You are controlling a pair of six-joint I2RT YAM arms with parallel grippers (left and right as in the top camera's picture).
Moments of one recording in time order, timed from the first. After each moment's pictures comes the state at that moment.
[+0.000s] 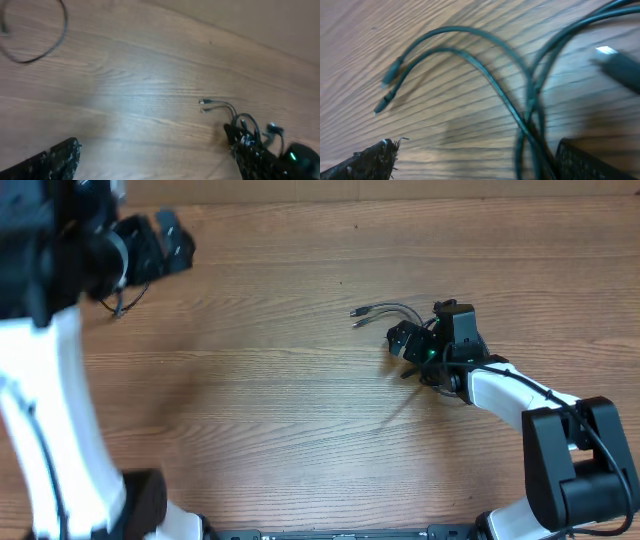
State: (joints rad) left arm 0.08 1.72 2.45 -1.64 0.25 -0.27; right arm 0.19 1.73 0.78 0.03 -0.18 0.59
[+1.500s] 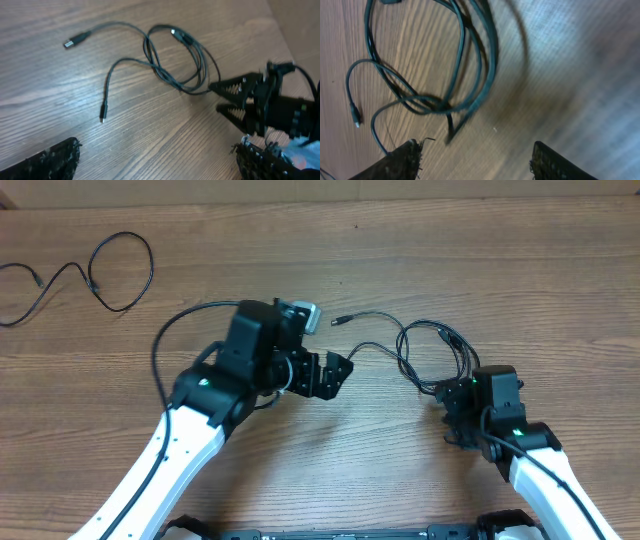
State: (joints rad) left arm -0.47 1.30 1.03 -0.54 0.40 -0.32; right arm 0.14 1.11 0.49 -0.43 -0.08 1.24
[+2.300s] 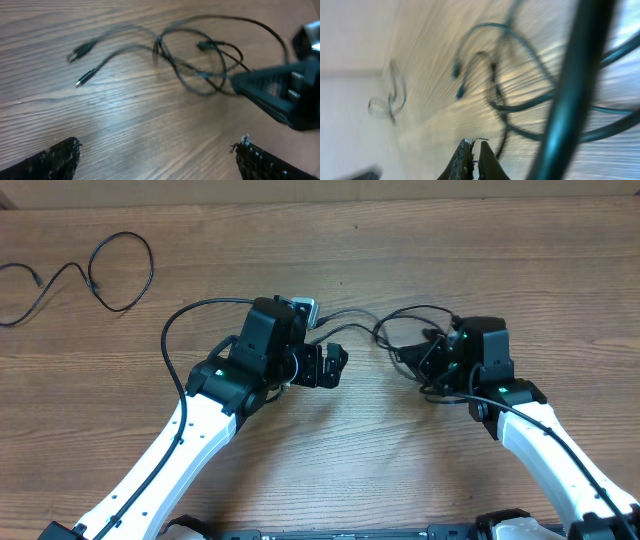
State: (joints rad) left arm -0.49 1.36 1.03 -0.51 0.23 -0.39; right arm 0.18 1.33 0.70 -0.17 -0.48 0.94
